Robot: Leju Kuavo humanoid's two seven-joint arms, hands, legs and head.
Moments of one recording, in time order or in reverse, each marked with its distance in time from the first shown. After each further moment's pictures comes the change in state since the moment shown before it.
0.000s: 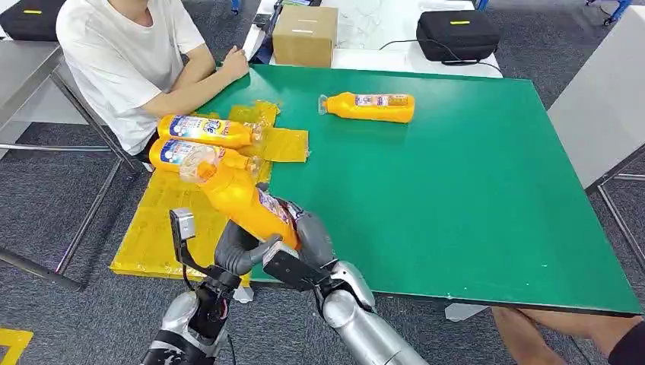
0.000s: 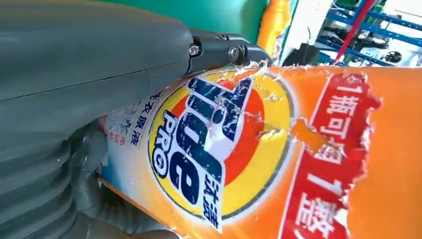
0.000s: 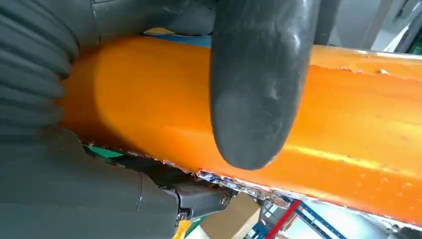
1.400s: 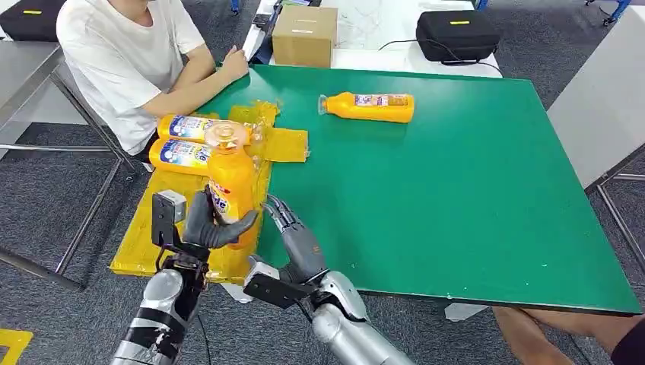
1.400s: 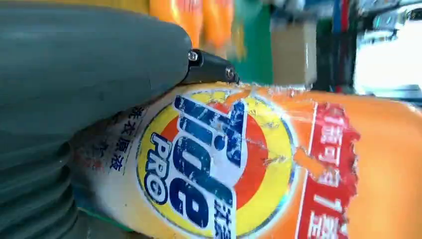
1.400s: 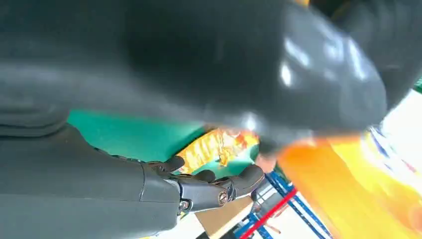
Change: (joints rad) left arm -0.115 0.083 0.131 0.052 -0.468 0.250 -0.108; right arm 0.003 0.018 0.088 0.075 0.084 -0.177 0.018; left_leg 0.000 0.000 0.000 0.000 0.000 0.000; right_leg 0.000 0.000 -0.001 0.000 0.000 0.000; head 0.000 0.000
